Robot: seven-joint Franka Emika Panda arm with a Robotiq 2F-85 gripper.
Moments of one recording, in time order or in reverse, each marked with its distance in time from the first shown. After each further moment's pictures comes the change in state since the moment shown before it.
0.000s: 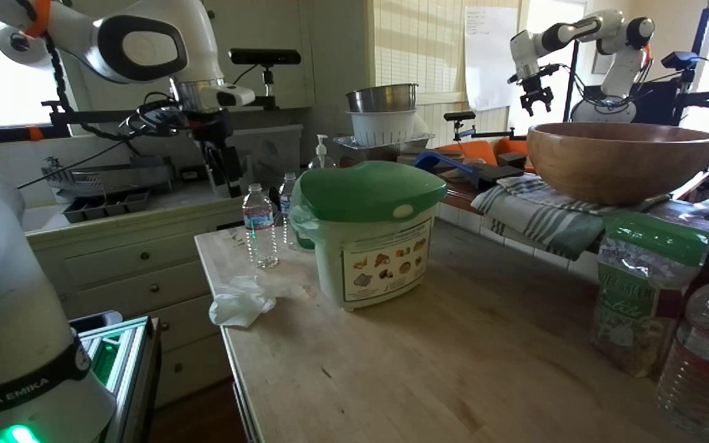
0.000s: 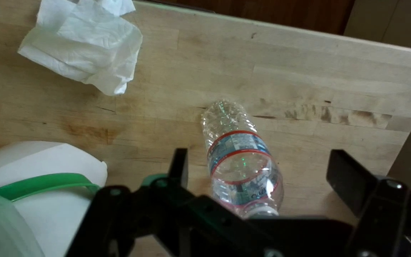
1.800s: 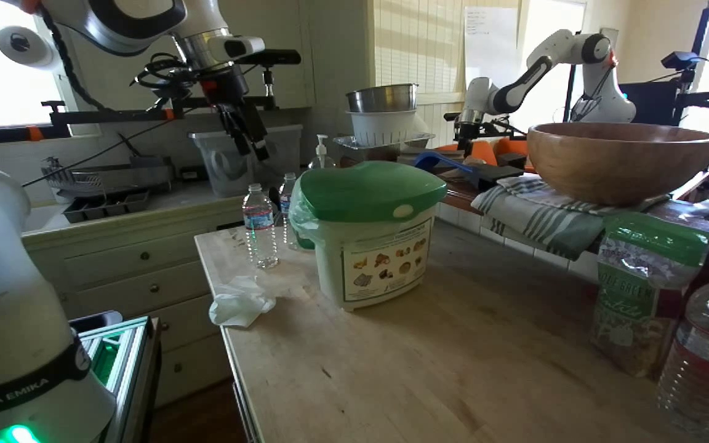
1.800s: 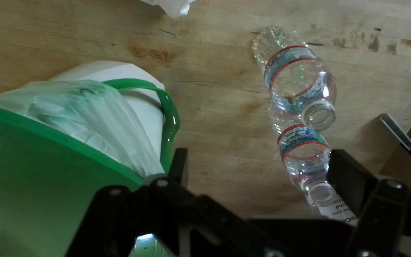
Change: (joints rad) arm -0.090 -0.053 -0.052 0.092 -0.137 0.010 -0.044
